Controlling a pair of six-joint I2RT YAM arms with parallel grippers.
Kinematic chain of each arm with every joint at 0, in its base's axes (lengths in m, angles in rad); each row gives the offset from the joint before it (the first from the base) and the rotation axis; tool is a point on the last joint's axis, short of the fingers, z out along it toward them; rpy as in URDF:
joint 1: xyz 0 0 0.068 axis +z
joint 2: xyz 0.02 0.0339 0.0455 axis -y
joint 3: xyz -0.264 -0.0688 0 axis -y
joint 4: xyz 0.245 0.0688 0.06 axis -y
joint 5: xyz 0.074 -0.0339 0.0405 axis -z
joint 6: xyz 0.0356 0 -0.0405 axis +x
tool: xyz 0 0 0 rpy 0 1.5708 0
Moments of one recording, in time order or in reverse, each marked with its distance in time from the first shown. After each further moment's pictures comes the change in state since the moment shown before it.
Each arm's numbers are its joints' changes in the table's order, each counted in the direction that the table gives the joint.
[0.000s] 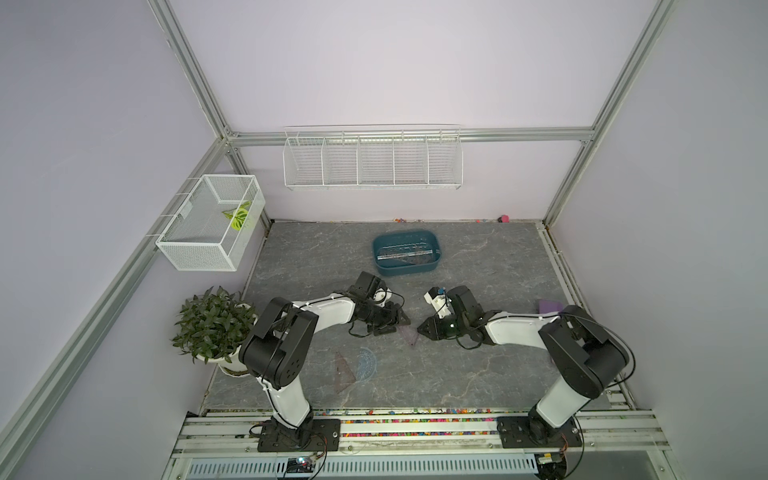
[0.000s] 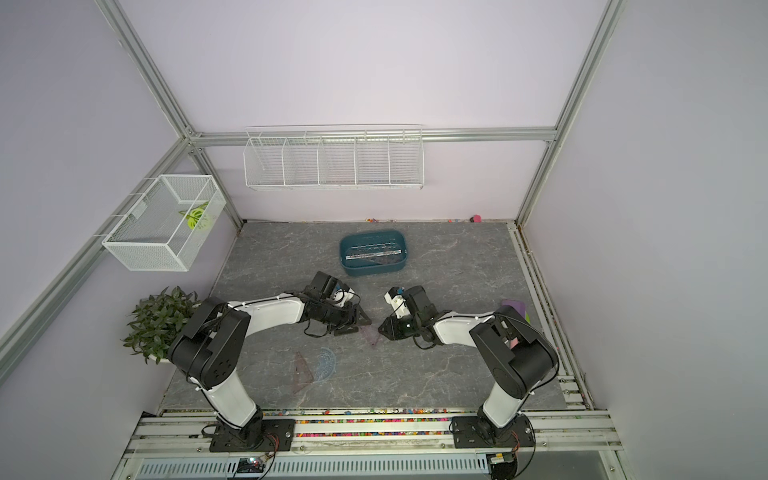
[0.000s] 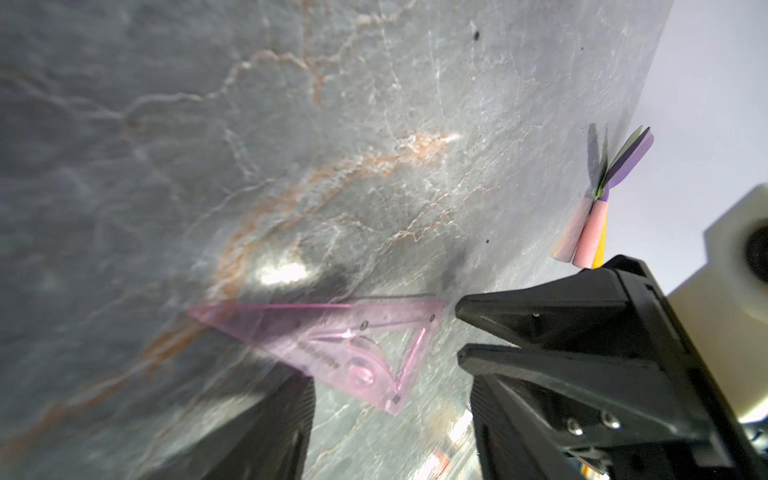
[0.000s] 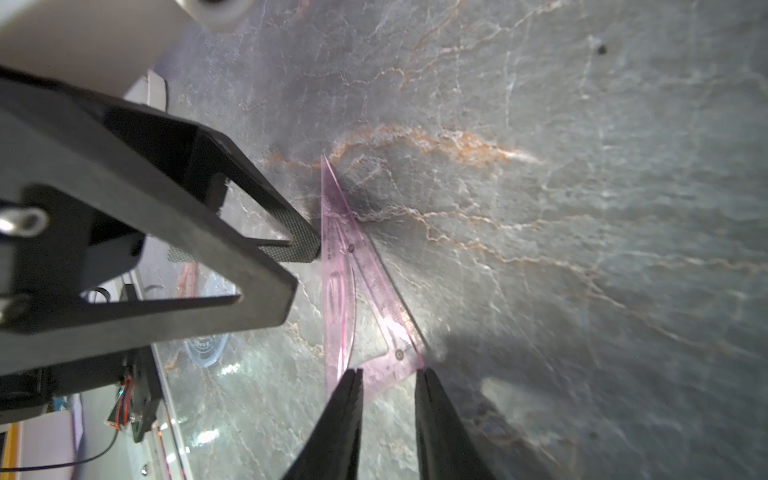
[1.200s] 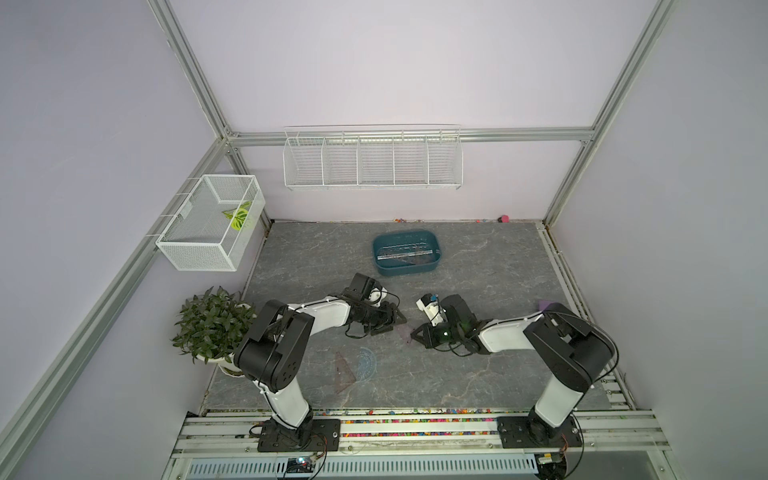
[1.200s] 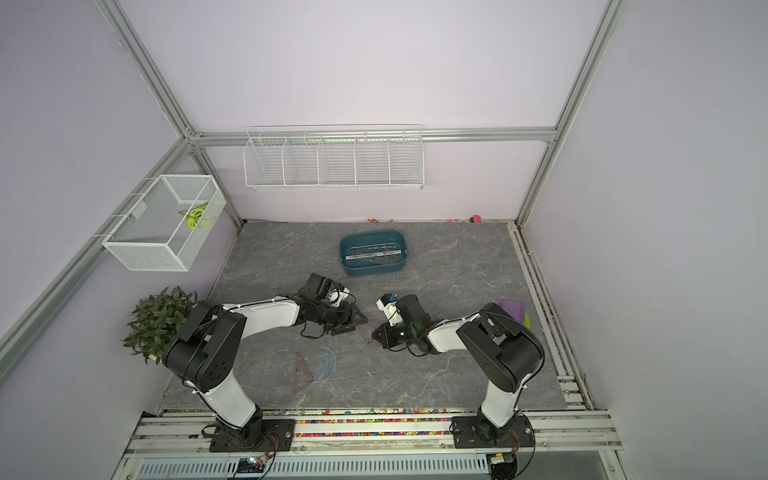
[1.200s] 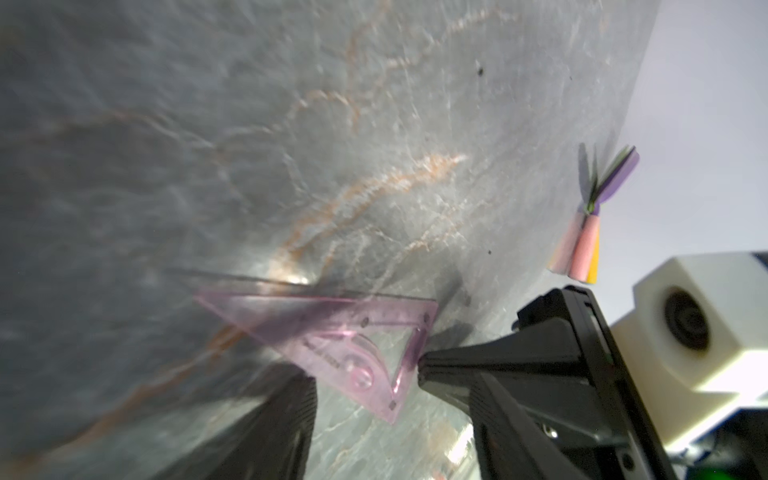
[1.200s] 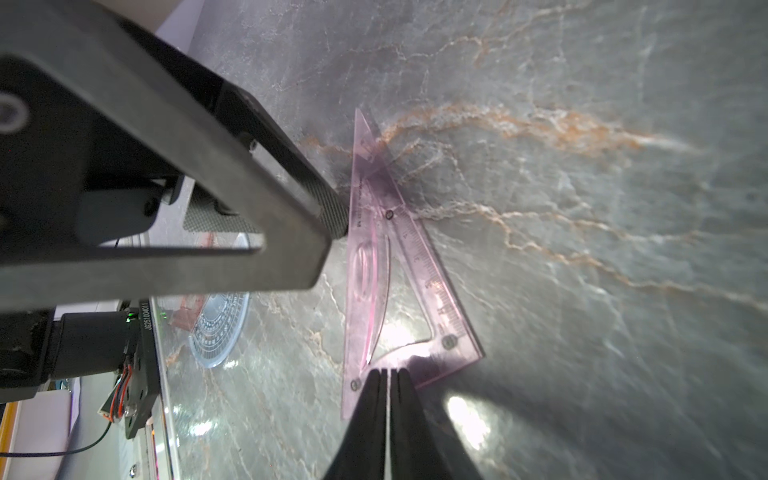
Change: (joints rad) left arm 0.029 0.022 -0.035 0.044 -0.042 -0.009; right arm 0.070 -0.086 -0.062 0.225 -0.001 0.023
